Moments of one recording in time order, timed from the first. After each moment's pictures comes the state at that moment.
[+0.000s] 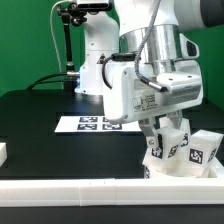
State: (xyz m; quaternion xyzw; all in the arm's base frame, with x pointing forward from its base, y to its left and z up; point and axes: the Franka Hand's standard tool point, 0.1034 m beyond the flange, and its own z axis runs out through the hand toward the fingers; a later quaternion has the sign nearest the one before) arm 0.631 0.058 0.068 -0.36 0.92 0.01 0.14
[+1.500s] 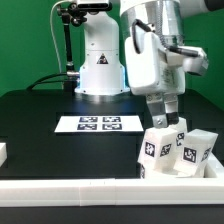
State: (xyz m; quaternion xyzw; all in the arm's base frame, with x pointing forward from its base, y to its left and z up) arm 0.634 0.066 0.104 -0.54 0.82 -0.04 0.17
